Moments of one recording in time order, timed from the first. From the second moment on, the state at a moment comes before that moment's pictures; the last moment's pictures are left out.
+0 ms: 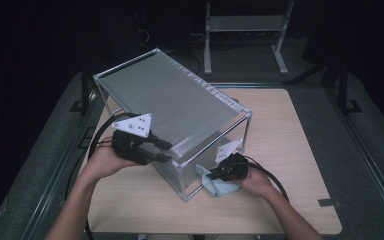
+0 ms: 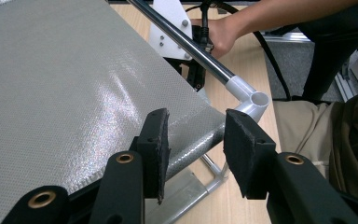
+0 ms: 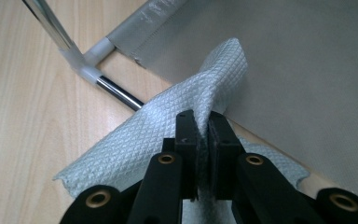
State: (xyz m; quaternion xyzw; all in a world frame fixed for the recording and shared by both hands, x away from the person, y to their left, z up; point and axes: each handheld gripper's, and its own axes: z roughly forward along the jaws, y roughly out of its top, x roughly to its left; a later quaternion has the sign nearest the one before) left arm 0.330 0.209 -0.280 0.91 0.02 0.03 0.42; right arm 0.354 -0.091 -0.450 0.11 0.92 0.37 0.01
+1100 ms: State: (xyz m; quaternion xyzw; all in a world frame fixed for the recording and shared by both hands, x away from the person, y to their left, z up) left arm 0.332 0.210 -0.281 0.91 0.02 0.02 0.42; right arm 0.370 -0.143 -0.456 0.18 0.91 0.36 0.03
